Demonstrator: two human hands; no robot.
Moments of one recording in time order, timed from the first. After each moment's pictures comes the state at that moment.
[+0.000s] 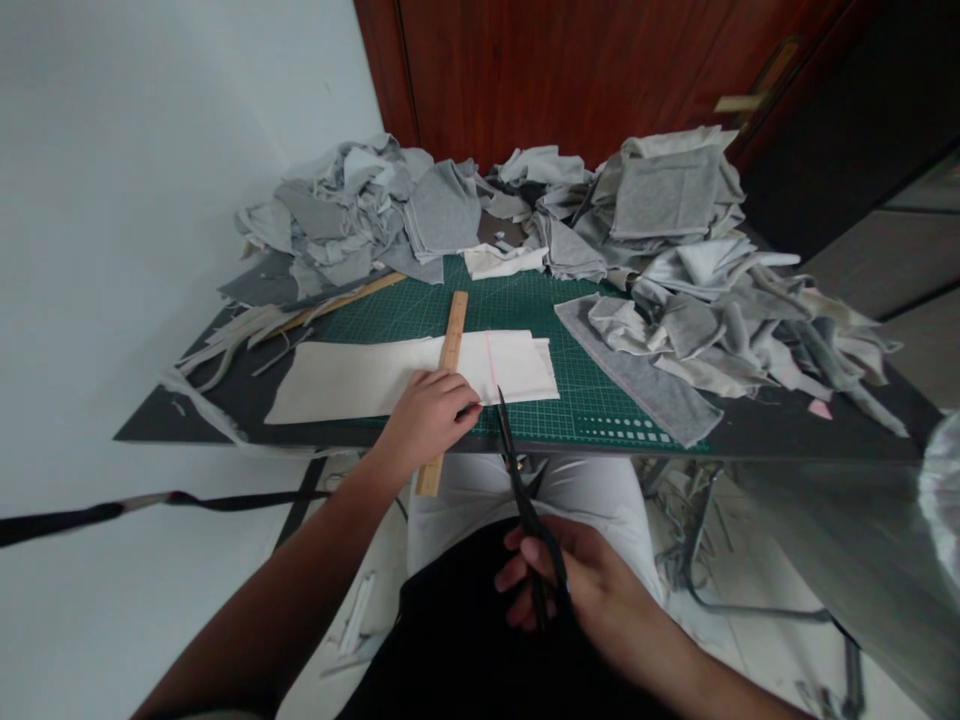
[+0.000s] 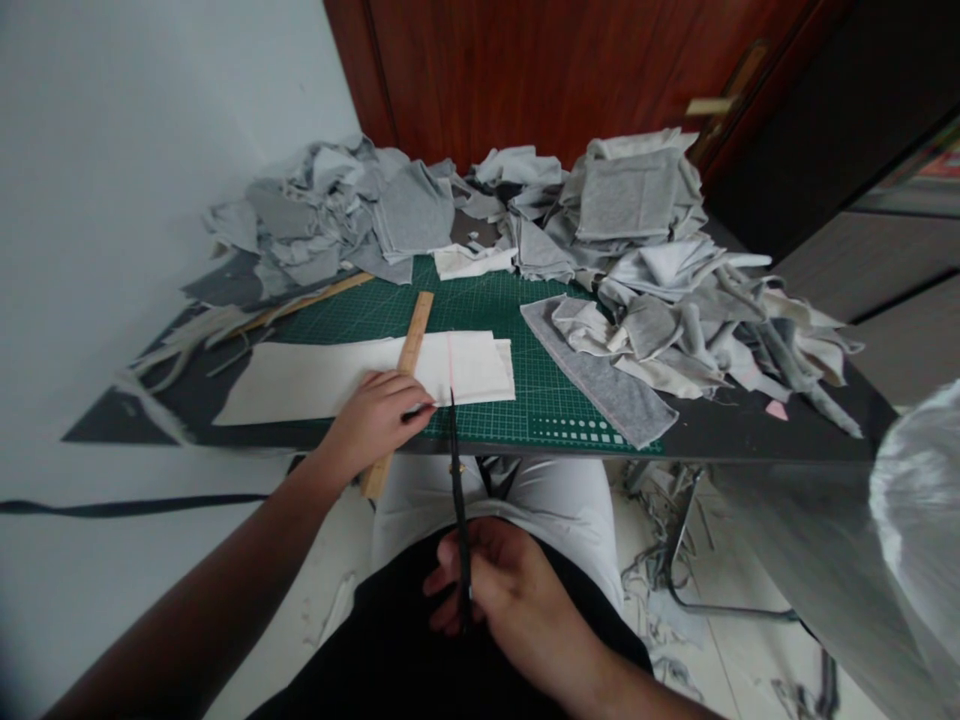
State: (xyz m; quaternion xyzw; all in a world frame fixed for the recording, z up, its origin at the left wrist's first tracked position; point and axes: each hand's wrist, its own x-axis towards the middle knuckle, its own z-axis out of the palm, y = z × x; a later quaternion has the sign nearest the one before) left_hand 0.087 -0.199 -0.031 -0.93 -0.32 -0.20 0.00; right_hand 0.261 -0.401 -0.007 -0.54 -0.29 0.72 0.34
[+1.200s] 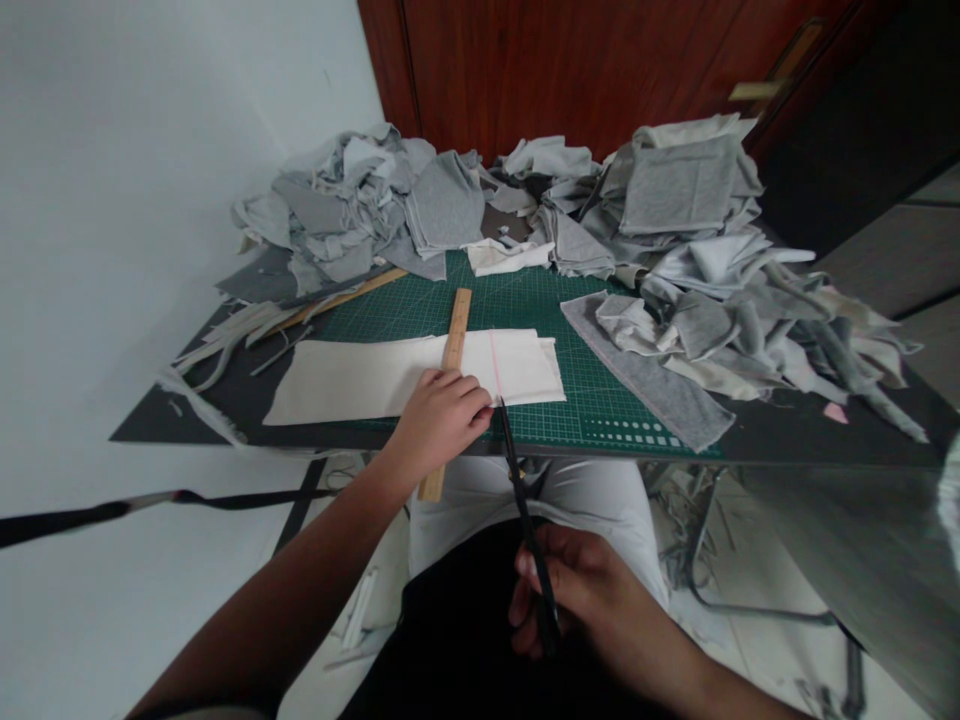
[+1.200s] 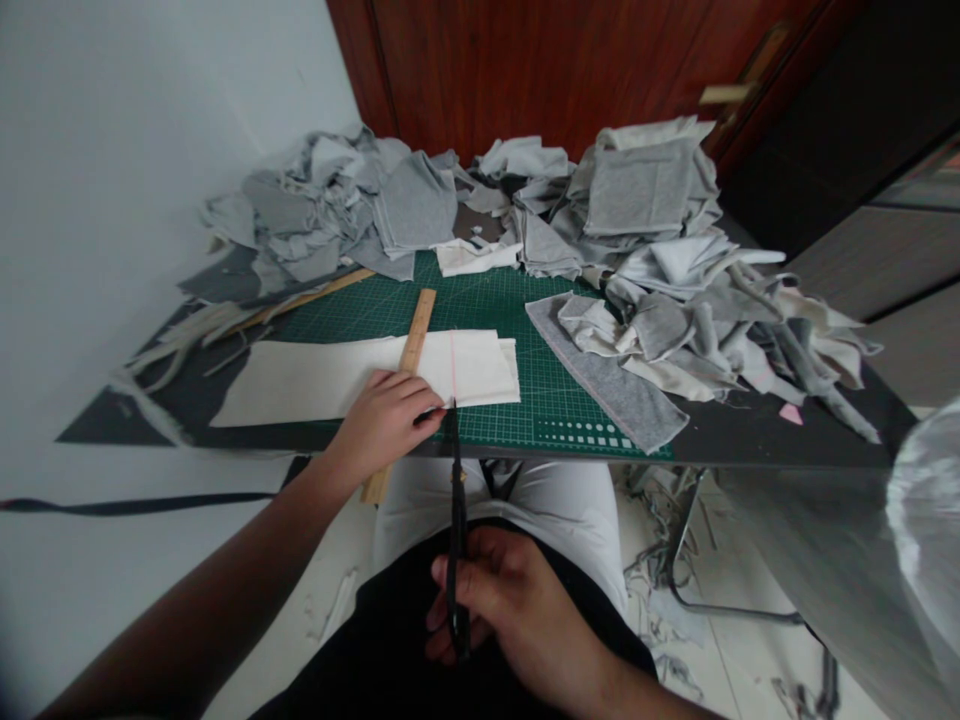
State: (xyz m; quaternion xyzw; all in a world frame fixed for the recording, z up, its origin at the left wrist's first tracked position) left_hand 0.096 -0.202 -0.030 -0.93 -0.31 -0.17 0.05; right_hand 0.261 -0.397 -0.008 -0.50 -0.26 0.76 0.33
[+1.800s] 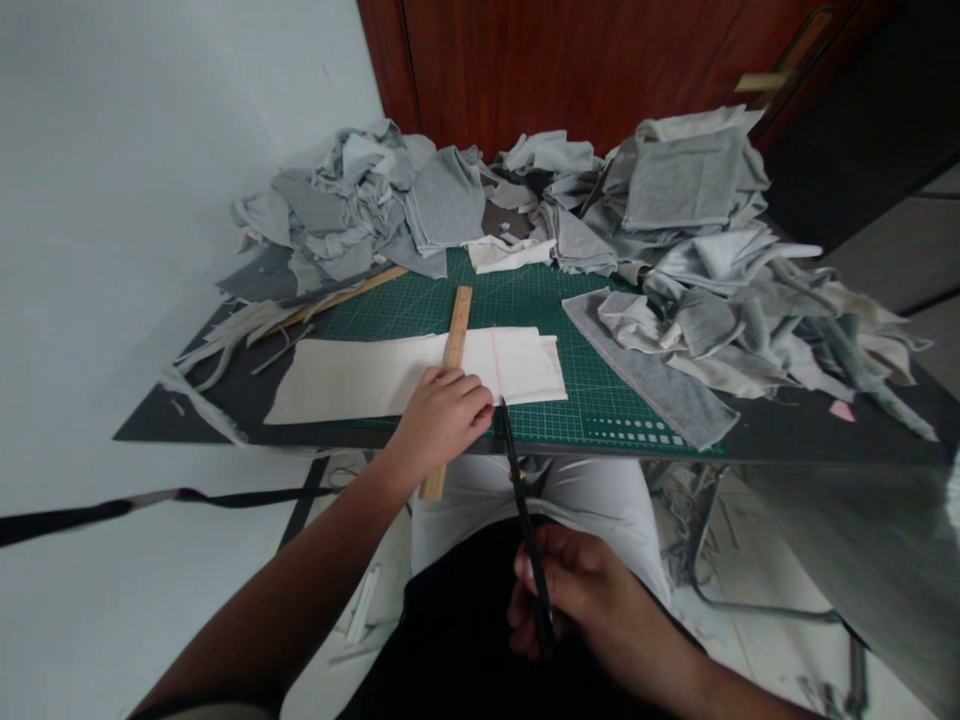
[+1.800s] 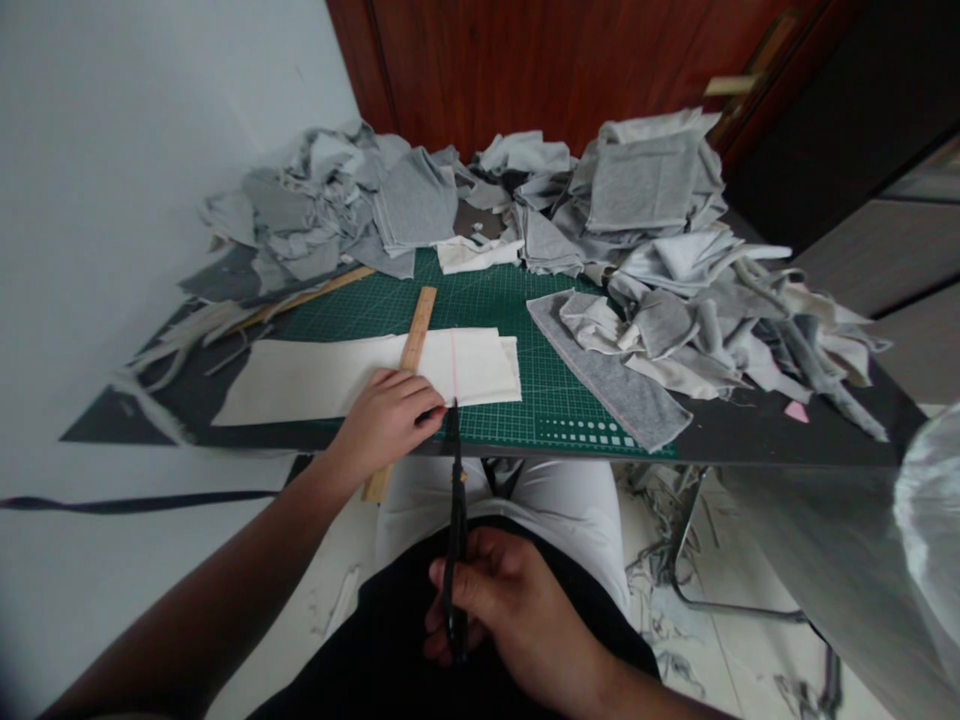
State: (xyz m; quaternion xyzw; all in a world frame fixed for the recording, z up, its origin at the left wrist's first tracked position) left_hand 0.097 -0.202 -0.031 -0.93 -0.31 -0.17 0.05; right_hand 0.257 -0.398 -0.008 -0.50 -0.24 0.77 0.33
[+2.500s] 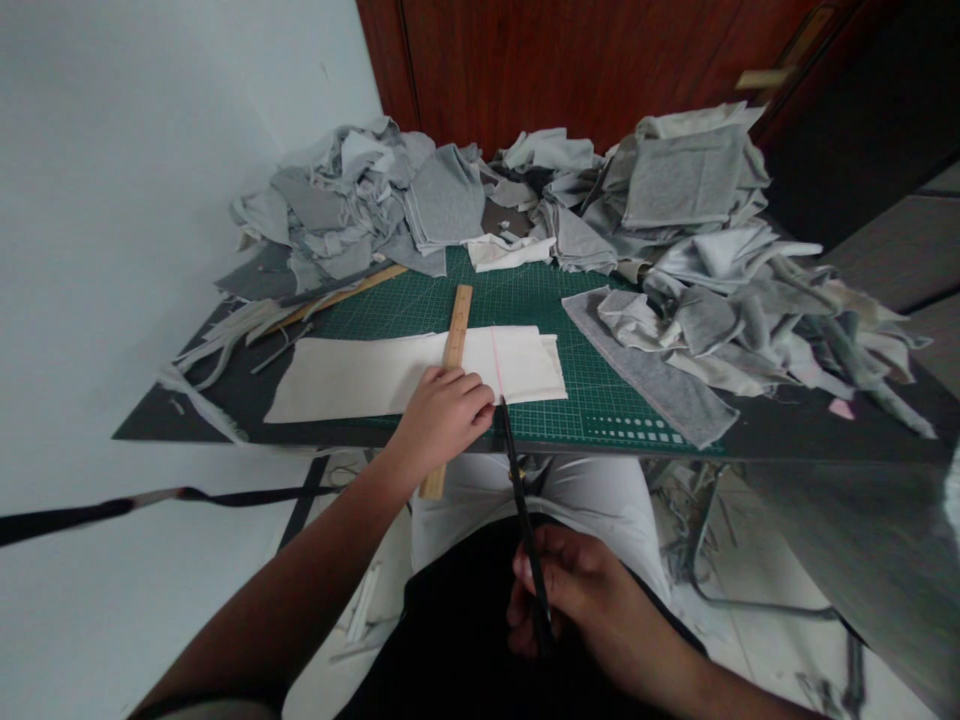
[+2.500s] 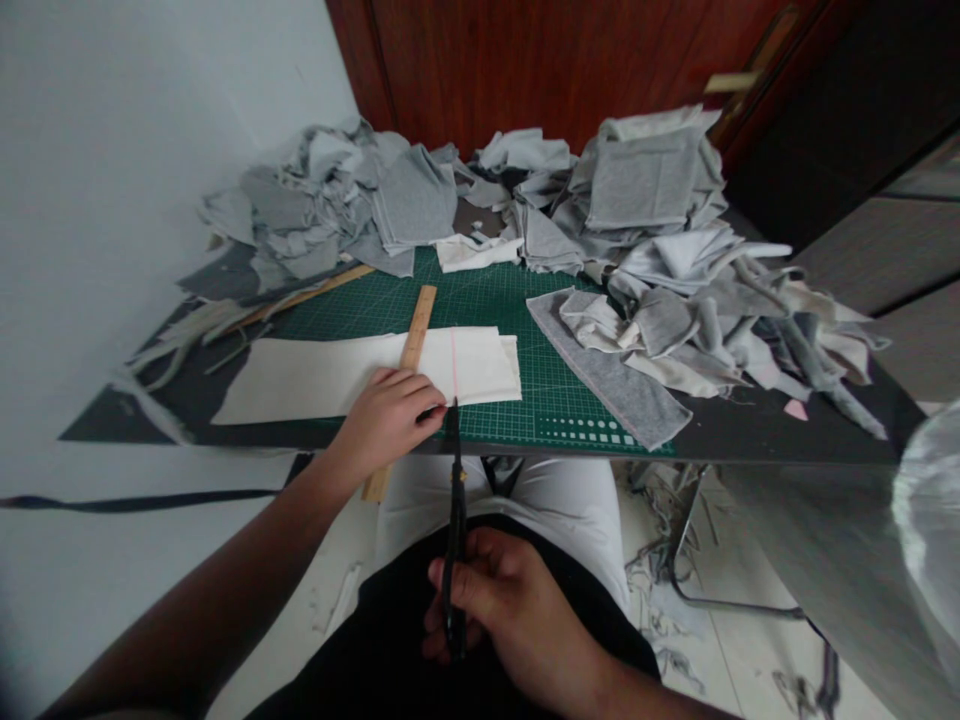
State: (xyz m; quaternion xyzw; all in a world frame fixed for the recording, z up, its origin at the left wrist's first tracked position) left_hand 0.098 -0.202 -0.031 -0.93 -0.31 -0.17 0.05; right_hand 0.256 -0.401 -0.010 -0.50 -0.23 0.77 0.33
